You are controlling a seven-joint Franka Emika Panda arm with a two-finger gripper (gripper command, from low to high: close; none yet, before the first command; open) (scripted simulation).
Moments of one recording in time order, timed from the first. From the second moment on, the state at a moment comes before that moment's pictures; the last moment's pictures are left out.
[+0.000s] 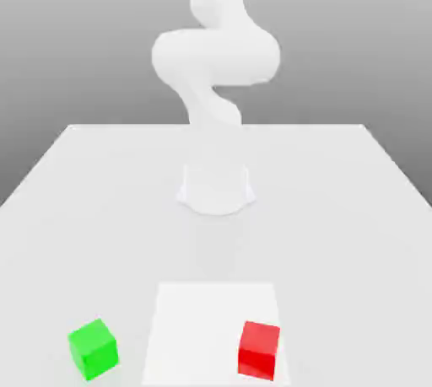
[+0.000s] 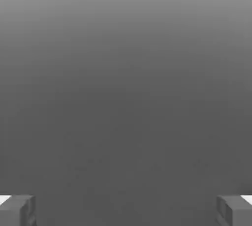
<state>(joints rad) -0.02 -0.71 0.03 -2.32 -0.01 2.34 0.84</state>
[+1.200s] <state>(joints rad) -0.02 0.38 0.12 -2.48 -0.15 2.85 1.28</state>
